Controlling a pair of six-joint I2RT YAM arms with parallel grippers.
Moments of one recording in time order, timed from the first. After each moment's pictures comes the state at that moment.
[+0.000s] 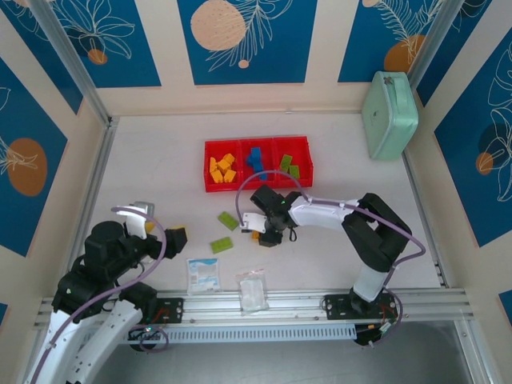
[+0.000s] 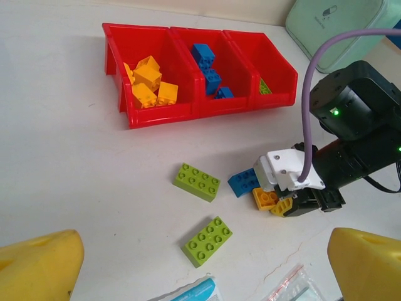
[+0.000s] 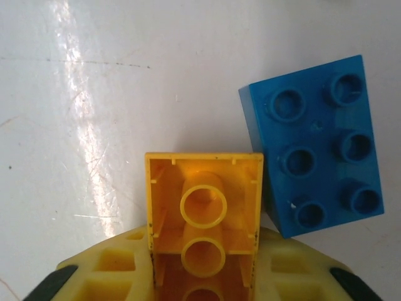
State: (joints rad) left arm -0.42 0.33 0.75 -0.88 0.14 -0.31; right arm 0.83 1.73 0.99 -0.56 -0.13 -0.60
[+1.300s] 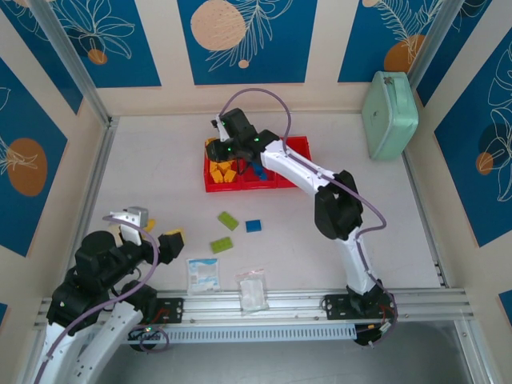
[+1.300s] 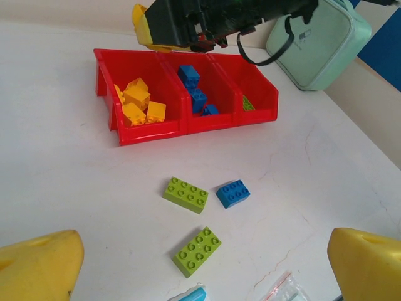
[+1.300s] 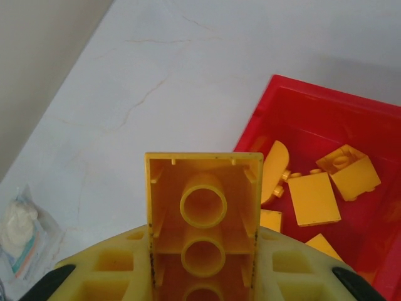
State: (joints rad) left arm -0.42 0.24 0.74 -0.87 0.16 -0.31; right arm 0.71 2.20 2.04 -0.57 -0.17 0.39
